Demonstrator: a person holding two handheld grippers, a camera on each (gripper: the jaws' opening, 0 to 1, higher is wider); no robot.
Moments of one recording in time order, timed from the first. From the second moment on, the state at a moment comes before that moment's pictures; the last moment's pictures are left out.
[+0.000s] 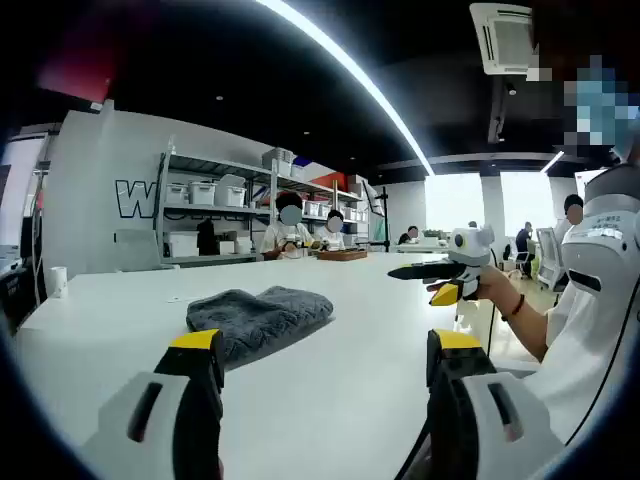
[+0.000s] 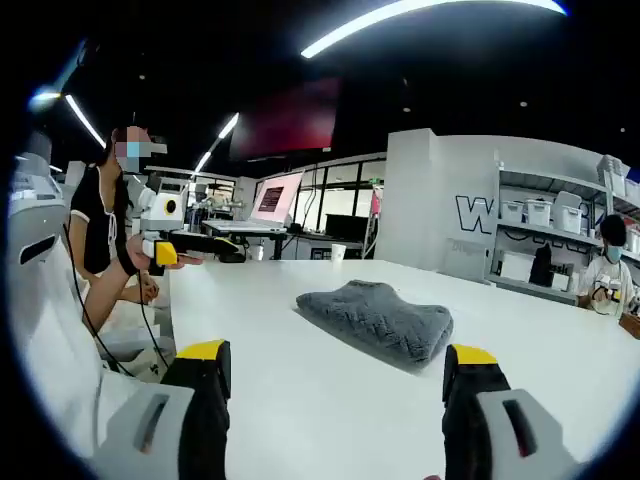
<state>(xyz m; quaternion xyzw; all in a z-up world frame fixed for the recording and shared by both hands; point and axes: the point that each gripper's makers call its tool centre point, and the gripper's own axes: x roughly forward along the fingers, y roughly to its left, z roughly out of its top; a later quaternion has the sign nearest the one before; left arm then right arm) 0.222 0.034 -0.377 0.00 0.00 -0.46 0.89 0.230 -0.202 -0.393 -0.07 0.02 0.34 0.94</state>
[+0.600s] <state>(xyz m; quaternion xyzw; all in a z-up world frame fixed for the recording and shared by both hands) 0.222 0.034 -0.376 0.00 0.00 -0.46 0.89 0.230 -0.200 -0.396 -0.07 0.02 0.35 0.94</state>
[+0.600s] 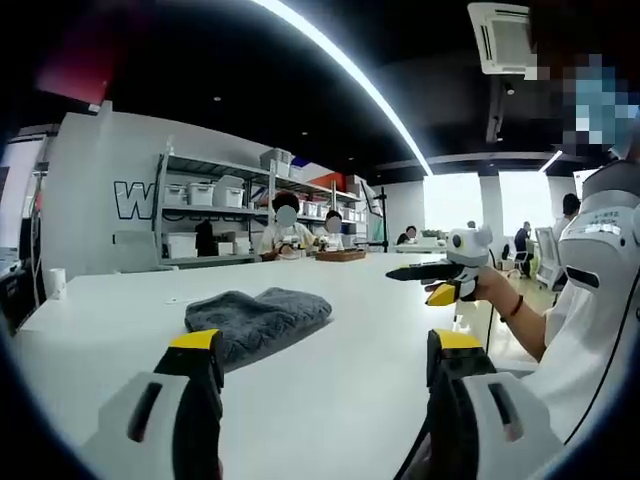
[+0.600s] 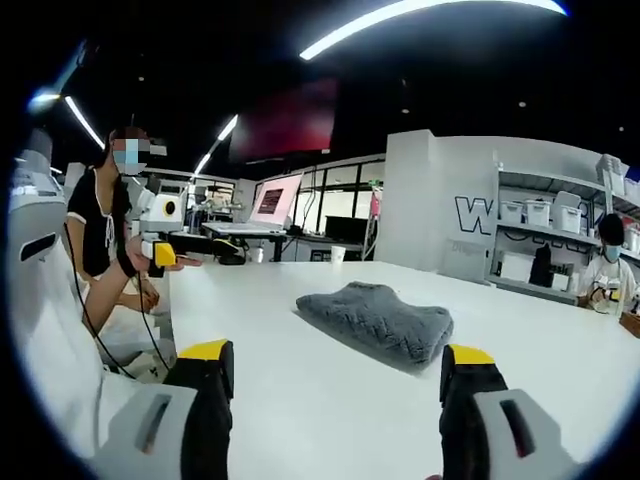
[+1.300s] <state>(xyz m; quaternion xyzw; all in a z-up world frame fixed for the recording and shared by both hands) 0.221 0.033 -0.375 -0.01 0.00 -0.46 0.89 0.229 -0.197 -0.398 -0.08 0.02 0.35 0.93</state>
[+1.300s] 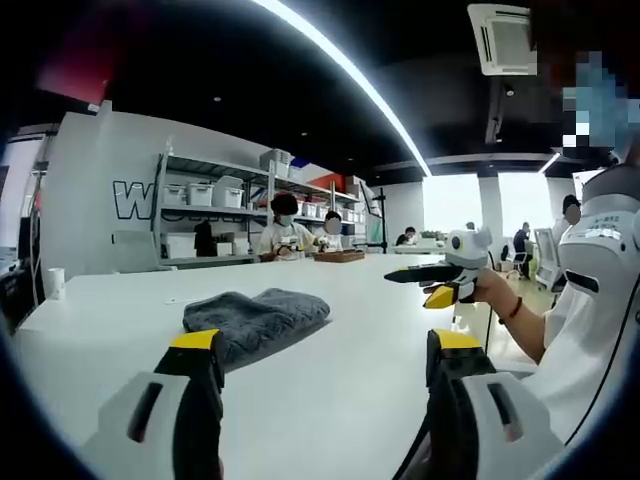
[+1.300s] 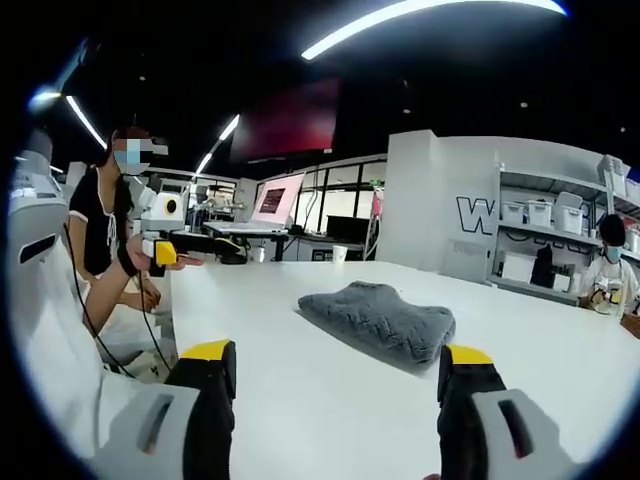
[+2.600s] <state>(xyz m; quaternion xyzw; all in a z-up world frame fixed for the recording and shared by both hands) 0.222 0.030 -0.374 -0.02 0.00 -0.47 0.88 0.231 -0.192 -0.393 -0.07 0.01 0.36 0.93</state>
